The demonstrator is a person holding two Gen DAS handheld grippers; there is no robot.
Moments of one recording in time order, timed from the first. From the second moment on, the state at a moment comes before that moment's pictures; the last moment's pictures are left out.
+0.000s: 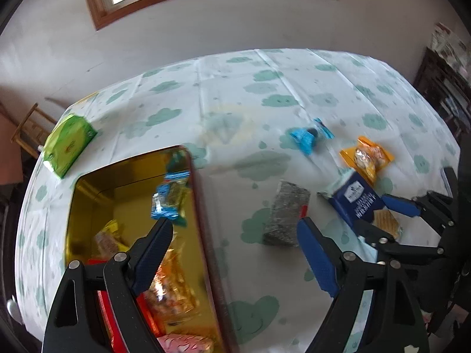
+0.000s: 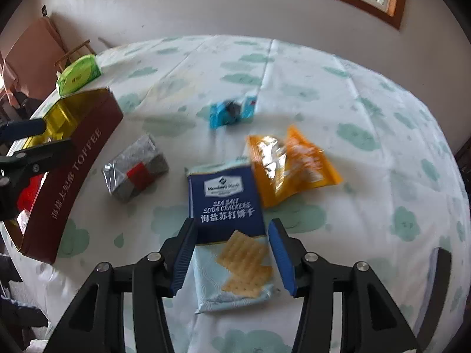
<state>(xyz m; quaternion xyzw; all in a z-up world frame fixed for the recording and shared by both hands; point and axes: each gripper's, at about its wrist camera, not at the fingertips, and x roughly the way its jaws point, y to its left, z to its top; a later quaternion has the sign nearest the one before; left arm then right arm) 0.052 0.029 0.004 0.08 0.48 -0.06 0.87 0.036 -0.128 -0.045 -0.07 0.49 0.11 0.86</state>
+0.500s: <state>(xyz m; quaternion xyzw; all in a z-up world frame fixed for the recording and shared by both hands) 0.052 0.012 -0.006 0.09 0.49 -0.08 0.86 0.041 -0.130 -0.057 -0.09 0.47 0.15 0.86</state>
